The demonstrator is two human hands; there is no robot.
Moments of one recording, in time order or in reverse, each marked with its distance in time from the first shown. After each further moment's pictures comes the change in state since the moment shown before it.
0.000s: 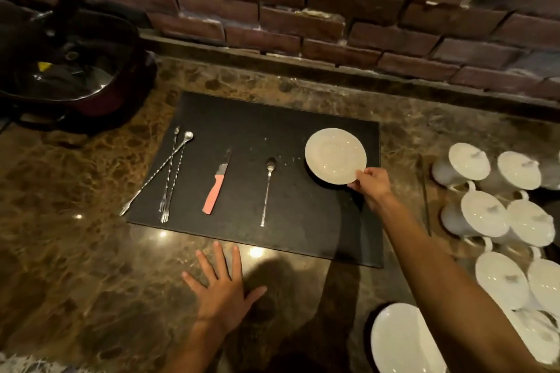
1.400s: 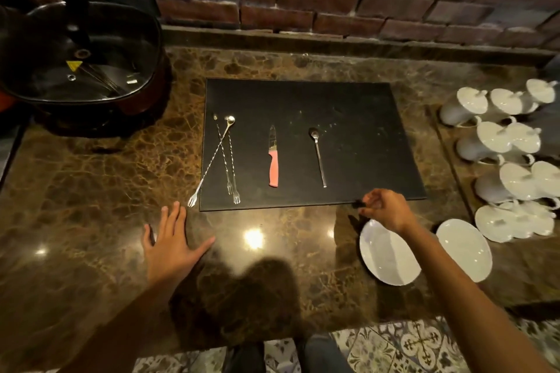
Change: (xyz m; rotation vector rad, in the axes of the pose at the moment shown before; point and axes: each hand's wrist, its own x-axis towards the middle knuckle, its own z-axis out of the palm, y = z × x) left_hand 0.097 -0.317 -0.046 -0.159 0.520 0.256; right_hand -0.239 0.055 0.093 -0.702 -0.060 -0.130
